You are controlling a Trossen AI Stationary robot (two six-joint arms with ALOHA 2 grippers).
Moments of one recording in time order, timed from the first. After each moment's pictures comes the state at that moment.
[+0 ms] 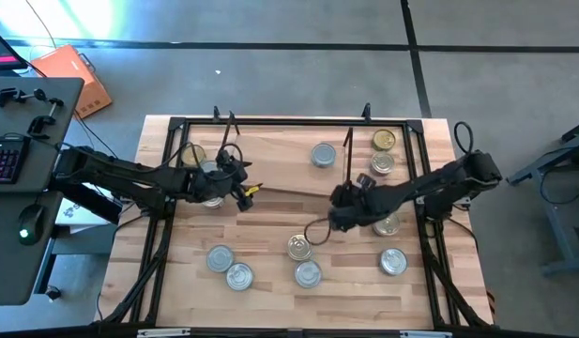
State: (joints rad) left arm -0.09 1.14 0.70 -0.18 -0.62 -0.17; right arm 0.24 1.58 1.08 -0.94 0.57 0.68
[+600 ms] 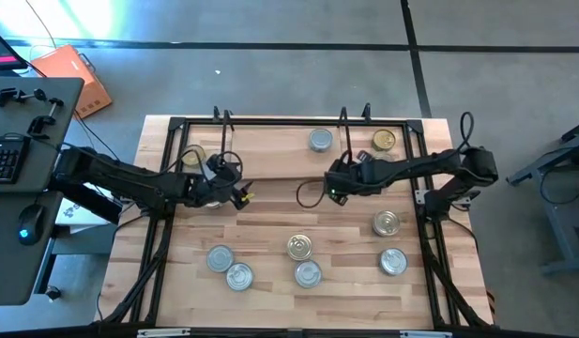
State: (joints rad) left arm -0.09 1.14 0.54 -0.15 -0.76 -0.26; right arm -0.04 1.58 1.06 -0.88 0.57 0.49
